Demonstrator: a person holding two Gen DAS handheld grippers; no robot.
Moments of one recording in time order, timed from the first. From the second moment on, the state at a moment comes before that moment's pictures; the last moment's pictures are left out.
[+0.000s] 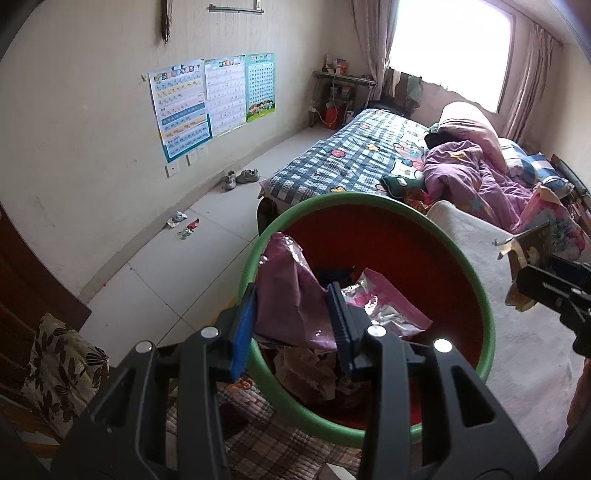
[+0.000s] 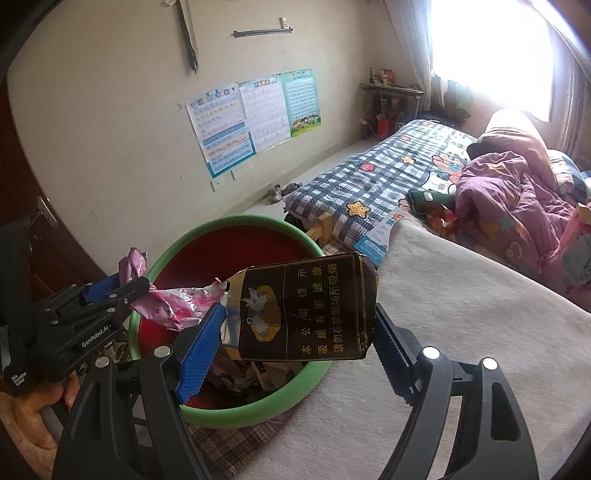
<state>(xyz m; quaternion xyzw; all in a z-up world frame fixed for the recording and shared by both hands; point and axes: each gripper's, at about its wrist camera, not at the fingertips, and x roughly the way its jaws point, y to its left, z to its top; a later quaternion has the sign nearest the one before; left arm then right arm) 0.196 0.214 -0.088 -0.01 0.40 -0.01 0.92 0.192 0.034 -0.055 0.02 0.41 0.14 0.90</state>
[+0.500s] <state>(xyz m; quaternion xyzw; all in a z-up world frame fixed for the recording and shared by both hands) 0.192 0.212 -0.086 0.00 0.39 0.00 0.92 0.204 0.050 -0.063 0.01 0.40 0.16 0.90</state>
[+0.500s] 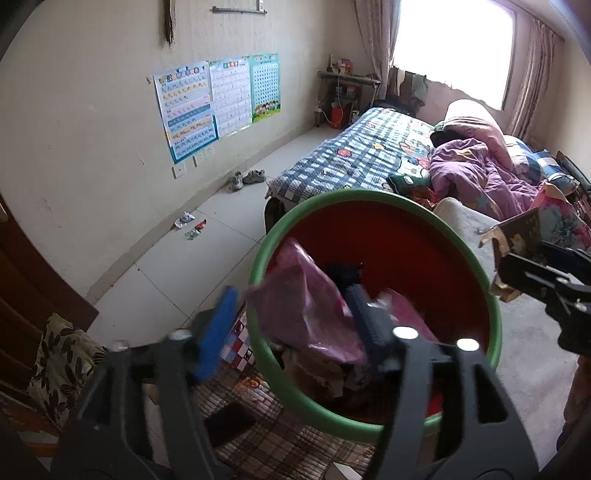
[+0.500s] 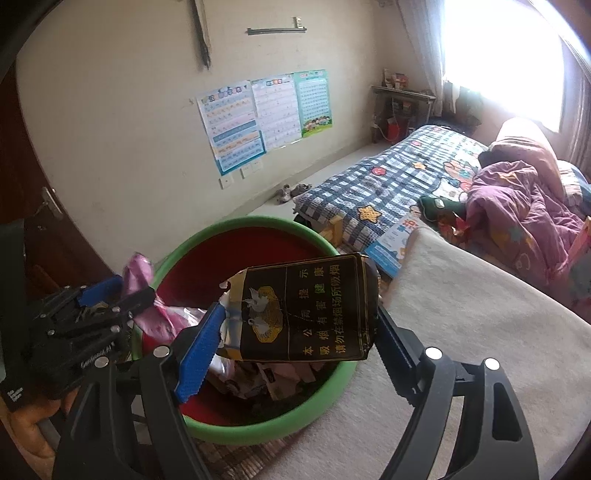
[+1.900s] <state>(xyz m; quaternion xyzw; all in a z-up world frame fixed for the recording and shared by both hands) 0.013 0.022 -0.026 -0.05 0.21 0.07 0.97 -0.005 -0.179 -0.037 0.02 0.23 0.10 0.97</state>
